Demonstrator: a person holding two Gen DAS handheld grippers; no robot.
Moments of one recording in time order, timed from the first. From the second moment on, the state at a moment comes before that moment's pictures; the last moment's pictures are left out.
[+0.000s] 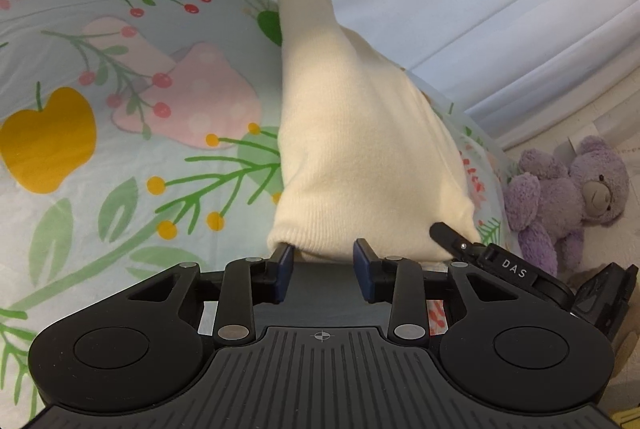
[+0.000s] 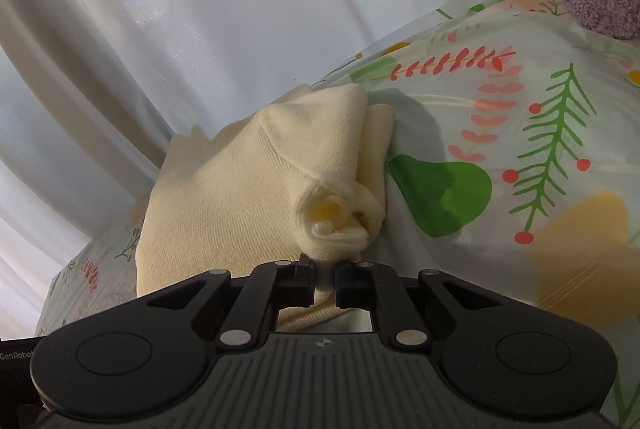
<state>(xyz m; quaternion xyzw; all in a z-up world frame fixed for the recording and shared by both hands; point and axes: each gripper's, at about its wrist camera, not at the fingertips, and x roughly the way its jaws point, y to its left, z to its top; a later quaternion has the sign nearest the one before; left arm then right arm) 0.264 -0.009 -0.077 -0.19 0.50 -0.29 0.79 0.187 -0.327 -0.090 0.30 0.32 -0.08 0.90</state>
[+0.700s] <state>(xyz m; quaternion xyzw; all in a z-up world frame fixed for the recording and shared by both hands) 0.353 -0.020 -0.068 -0.19 0.47 -0.35 0.79 0.233 -0.430 -0.096 0.44 0.35 0.02 0.83</state>
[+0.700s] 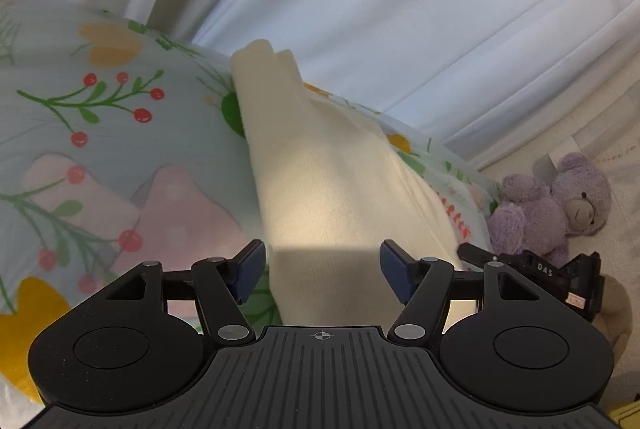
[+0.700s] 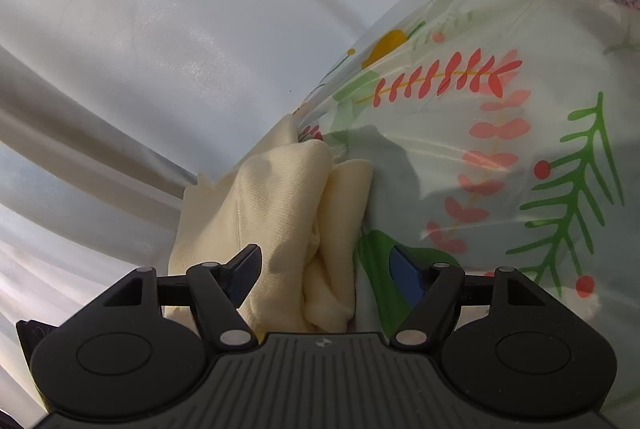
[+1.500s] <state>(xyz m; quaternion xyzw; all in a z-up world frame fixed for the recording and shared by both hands) 0.384 -0.052 -0.077 -0.20 0.48 -0.36 0.78 0.292 -0.408 -0.095 0.47 0.35 0.12 0.81</state>
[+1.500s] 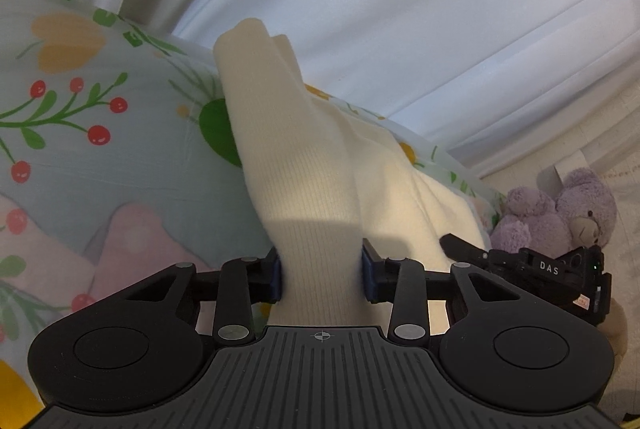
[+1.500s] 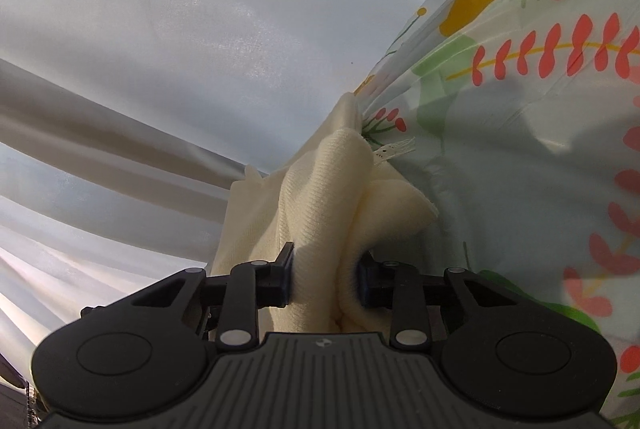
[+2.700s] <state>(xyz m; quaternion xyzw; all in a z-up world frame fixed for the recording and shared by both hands) 0.340 0.068 -0.019 -0.12 0.40 -0.12 0.90 0.291 -0.207 0.004 0.12 0.36 0.11 0.92</state>
